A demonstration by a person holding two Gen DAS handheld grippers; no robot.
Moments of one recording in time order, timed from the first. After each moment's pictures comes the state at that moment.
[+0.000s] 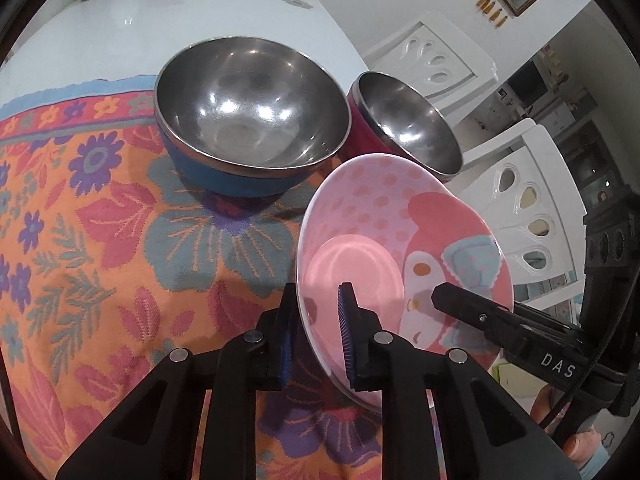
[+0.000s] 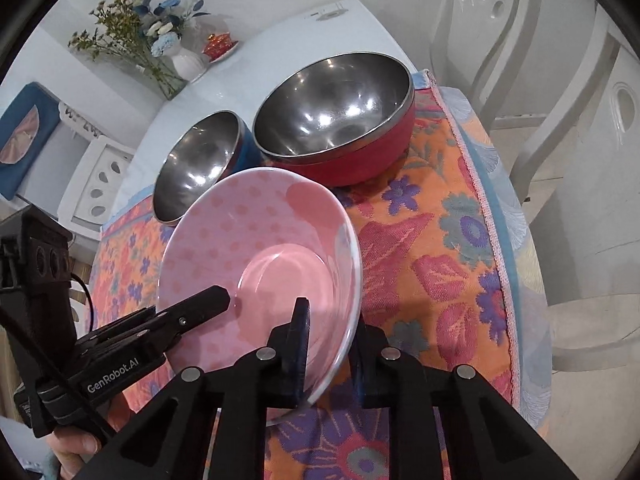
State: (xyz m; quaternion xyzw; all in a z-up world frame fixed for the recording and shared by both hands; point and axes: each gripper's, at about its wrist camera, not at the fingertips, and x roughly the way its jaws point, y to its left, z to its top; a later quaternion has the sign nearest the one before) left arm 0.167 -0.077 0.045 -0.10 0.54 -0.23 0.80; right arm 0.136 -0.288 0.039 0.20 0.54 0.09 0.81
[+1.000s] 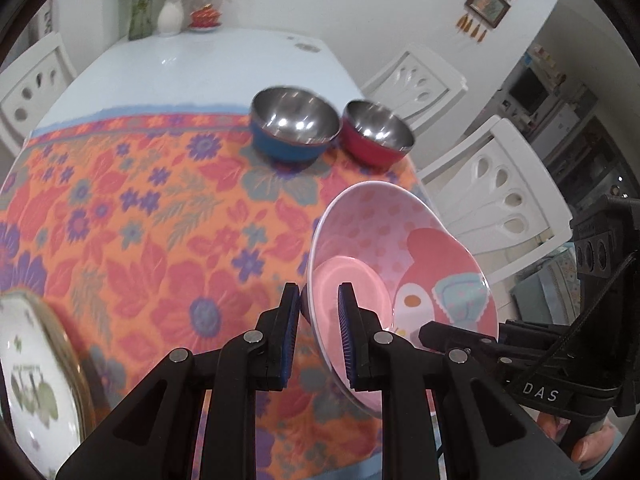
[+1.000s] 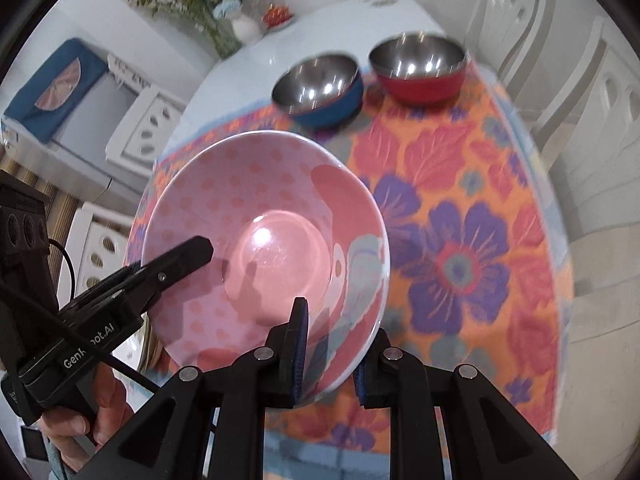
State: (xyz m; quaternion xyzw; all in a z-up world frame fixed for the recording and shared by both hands) left arm 0.029 -0.012 0.120 -0.07 0.50 -0.19 0.85; right arm 0.015 -0.214 0.088 0.17 0.57 0.15 0.79
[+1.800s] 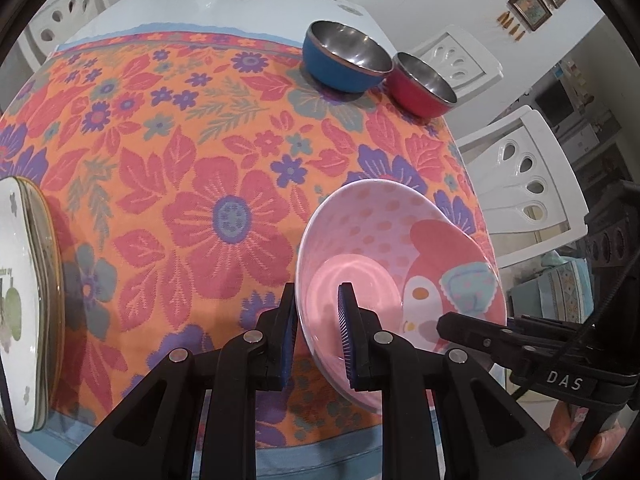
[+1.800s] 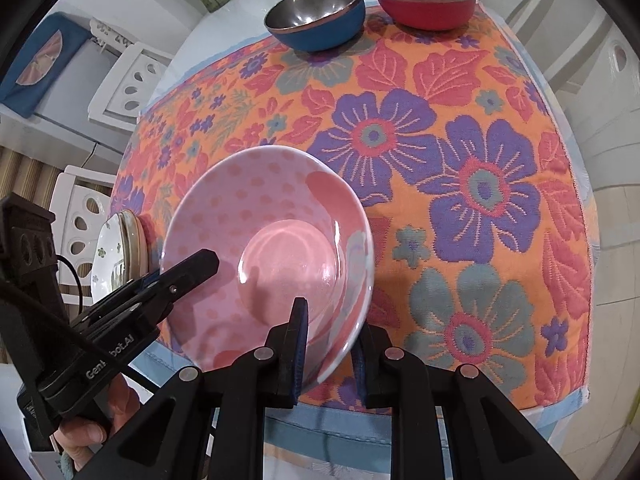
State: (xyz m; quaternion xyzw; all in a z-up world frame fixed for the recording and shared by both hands) left arm -0.002 0.016 0.066 -0.12 0.55 -0.15 0.81; right arm -0.002 -0.194 0.056 0.15 0.63 0.14 0.75
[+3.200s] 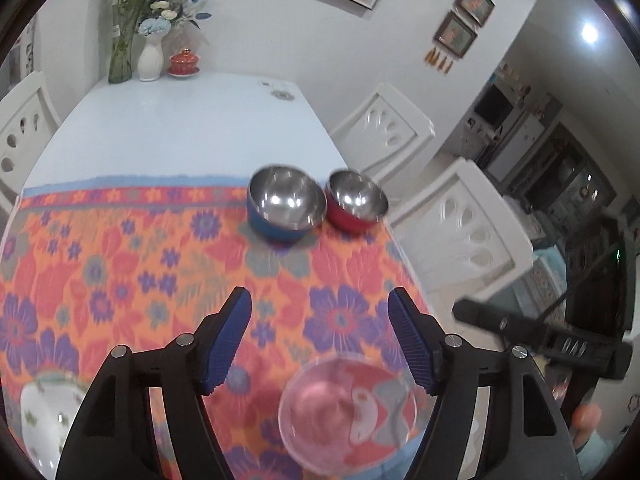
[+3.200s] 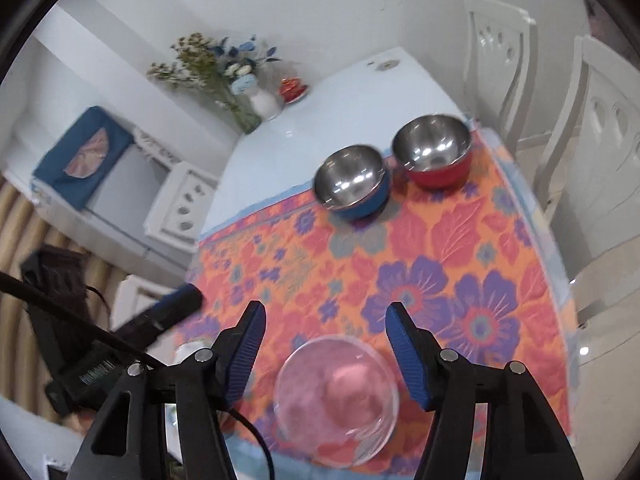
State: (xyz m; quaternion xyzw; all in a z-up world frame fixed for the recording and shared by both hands) left arm 0.077 0.030 0.195 -0.09 0.43 -0.25 0.86; right arm 0.040 -0.231 0.167 0.25 0.46 0.12 0.84
